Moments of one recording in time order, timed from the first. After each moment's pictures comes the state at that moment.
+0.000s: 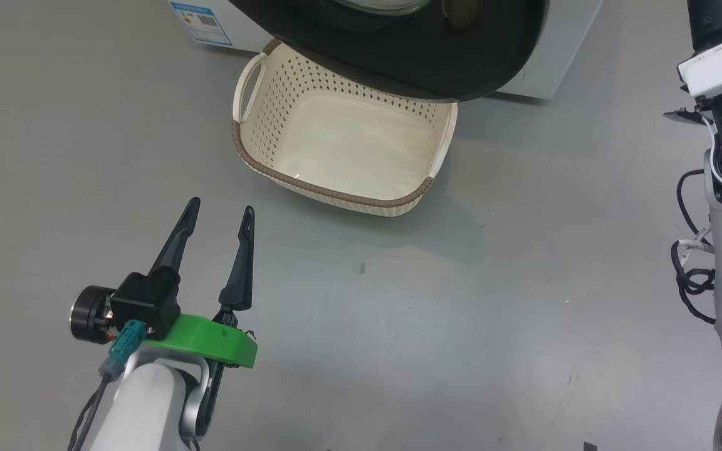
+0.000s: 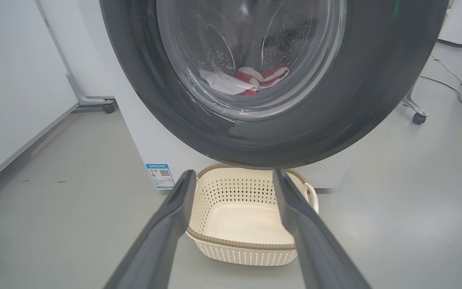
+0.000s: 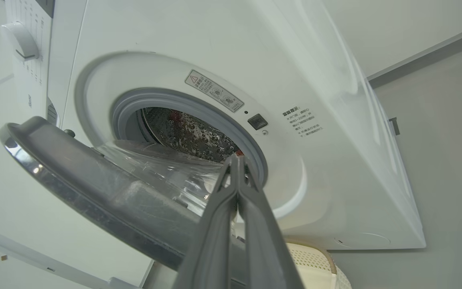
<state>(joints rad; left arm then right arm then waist) -0.26 0.03 -0.27 0.19 -0.29 -0.01 -0.25 -0.71 -0.21 0.08 0.22 0.96 0.10 0.16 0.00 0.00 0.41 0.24</state>
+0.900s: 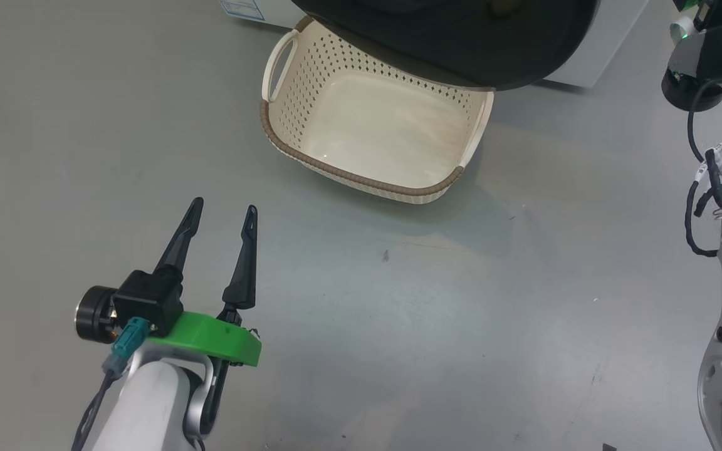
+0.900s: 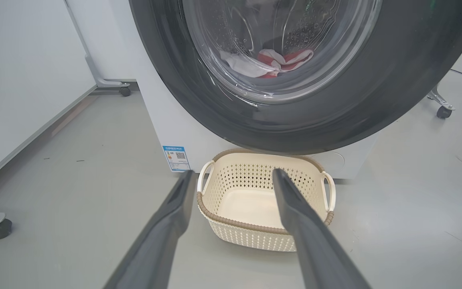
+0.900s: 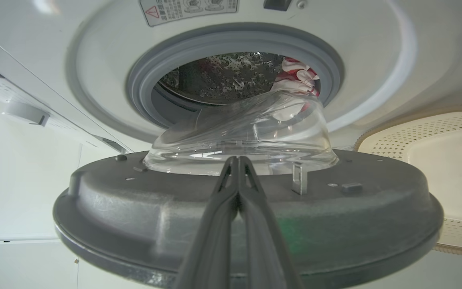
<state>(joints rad) -0.27 0.03 -0.28 0.20 -0.32 0.00 -0.25 -0.95 -0.12 -0.08 0.41 1.43 -0.10 0.57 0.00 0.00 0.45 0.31</state>
